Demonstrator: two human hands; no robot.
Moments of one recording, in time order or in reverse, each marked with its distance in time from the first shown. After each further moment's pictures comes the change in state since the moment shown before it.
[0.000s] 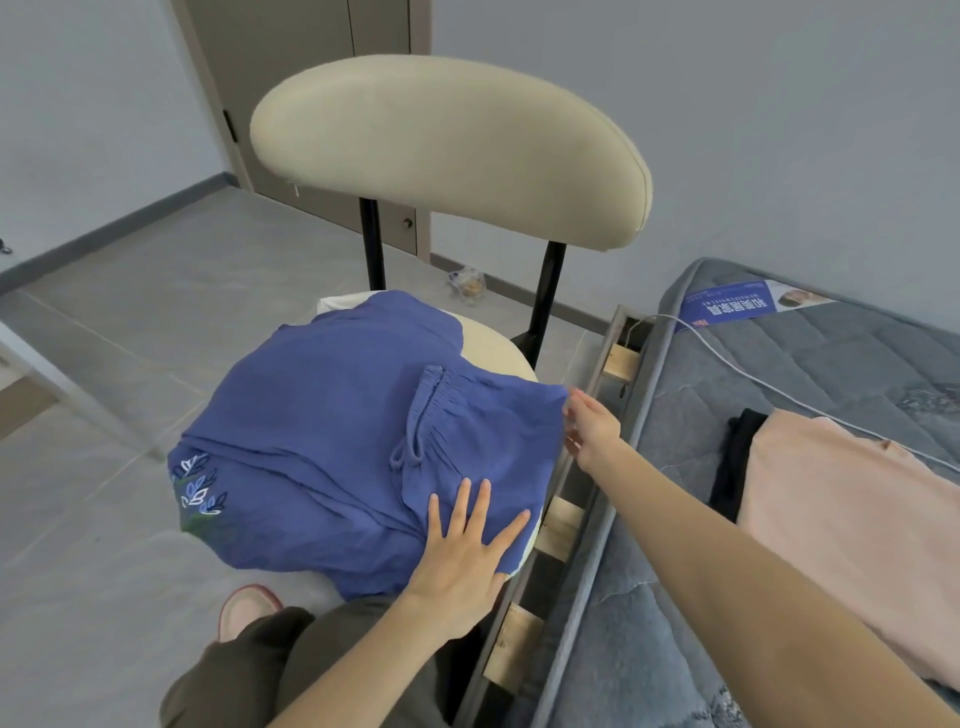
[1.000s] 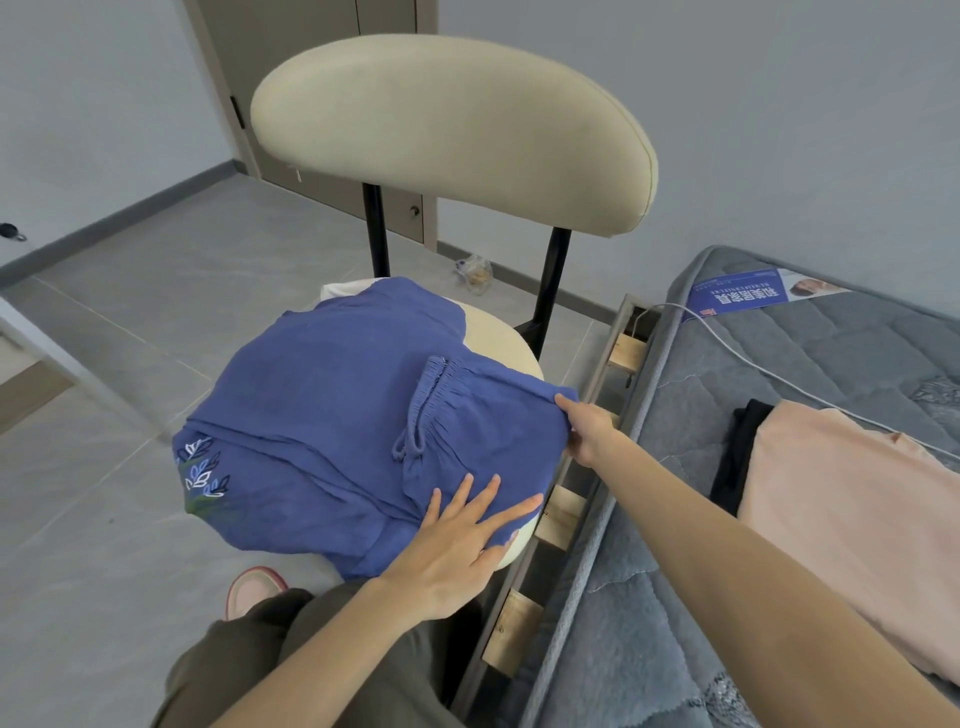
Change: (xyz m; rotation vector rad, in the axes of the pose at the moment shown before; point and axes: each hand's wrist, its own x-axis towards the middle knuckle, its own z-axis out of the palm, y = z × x) left_hand -0.015 -0.004 -0.032 -0.483 -0.035 0.032; right_hand 0.011 0.006 -0.003 -0.100 -0.113 0.121
